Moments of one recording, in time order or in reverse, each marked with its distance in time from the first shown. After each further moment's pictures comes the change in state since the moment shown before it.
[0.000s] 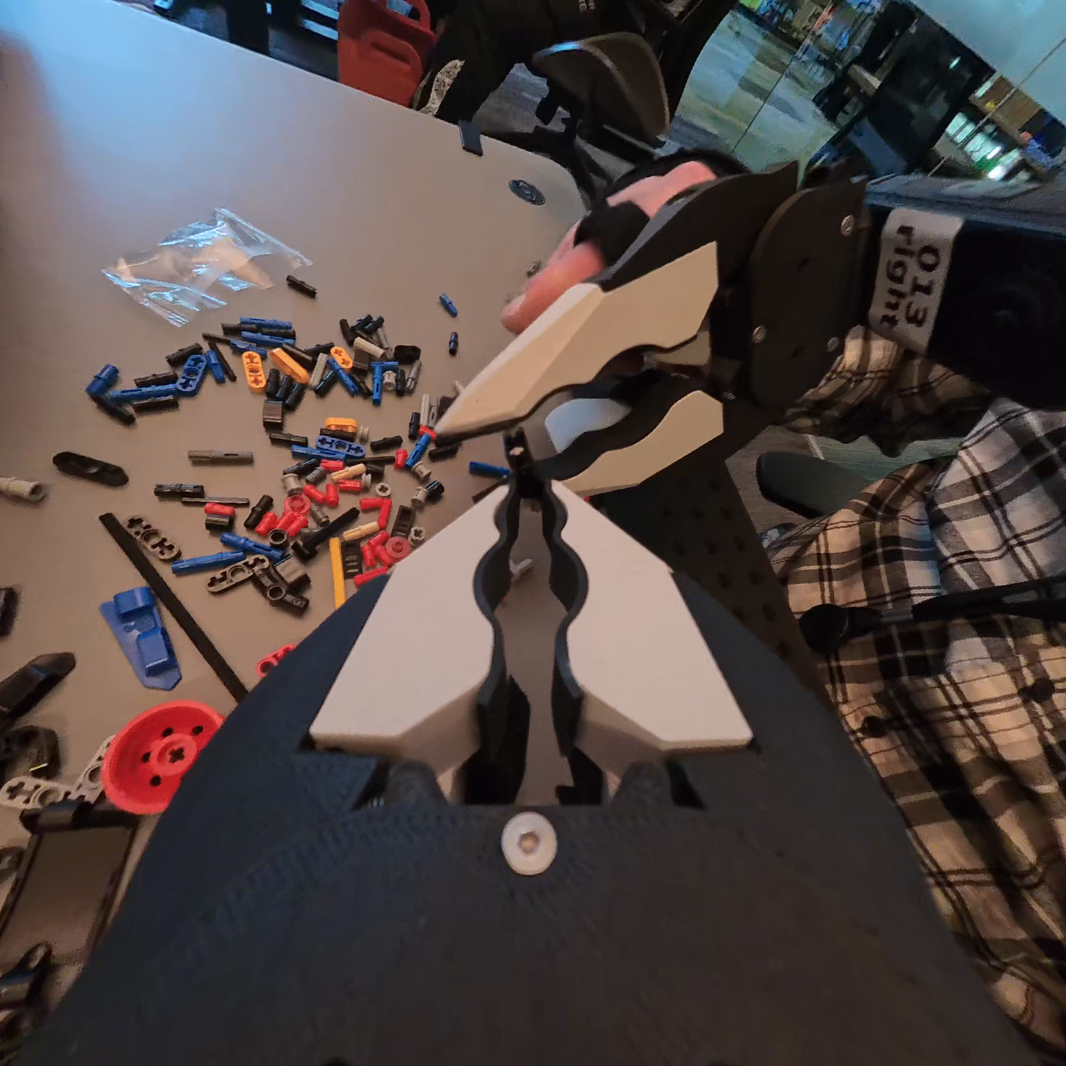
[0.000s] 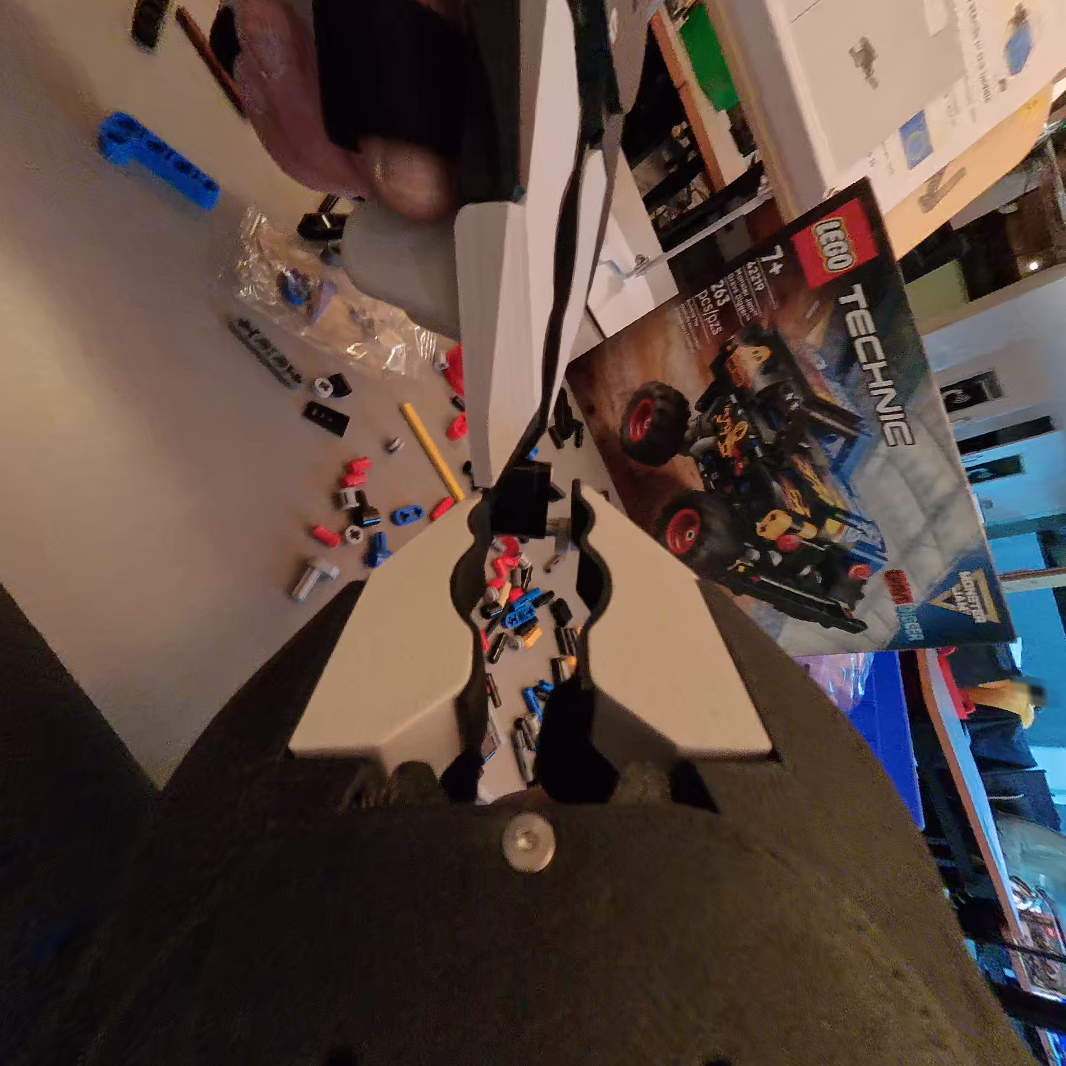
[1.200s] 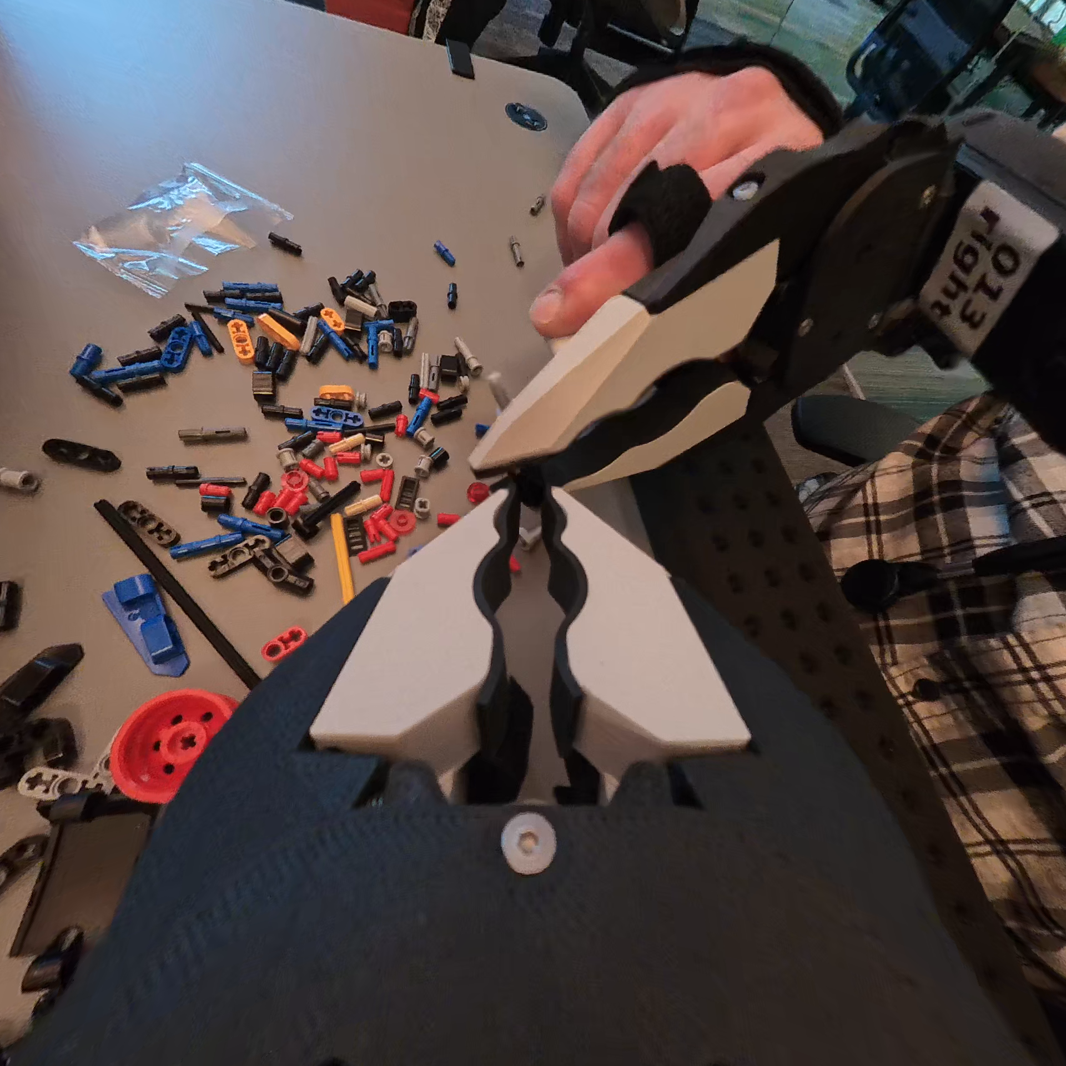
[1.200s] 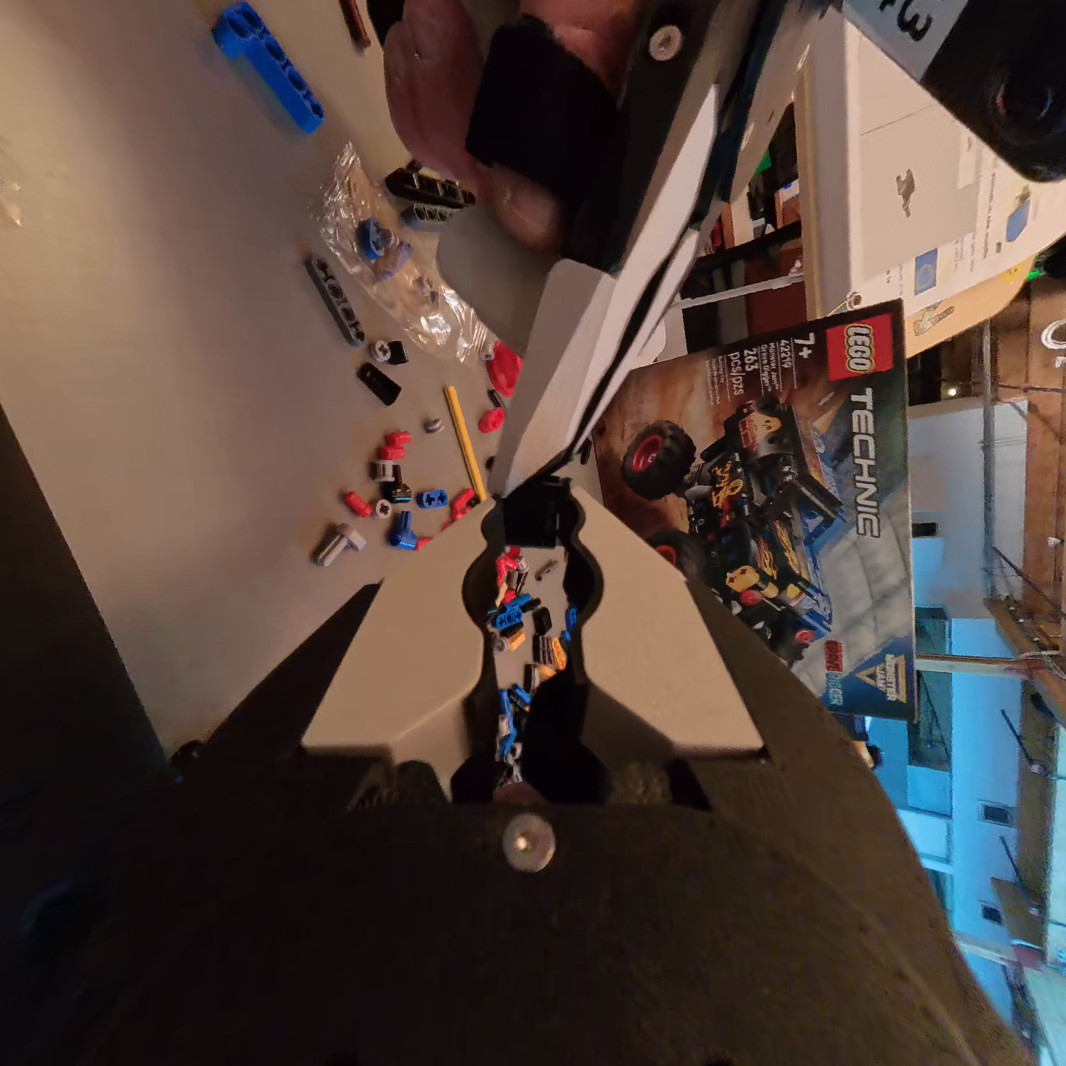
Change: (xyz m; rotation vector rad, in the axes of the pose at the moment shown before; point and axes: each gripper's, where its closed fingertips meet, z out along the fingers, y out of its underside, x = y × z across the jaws) left arm -0.003 0.018 0.007 -0.080 -0.023 0.072; right arm -0.024 -0.006 -0.006 -0.011 -0.007 -0.263
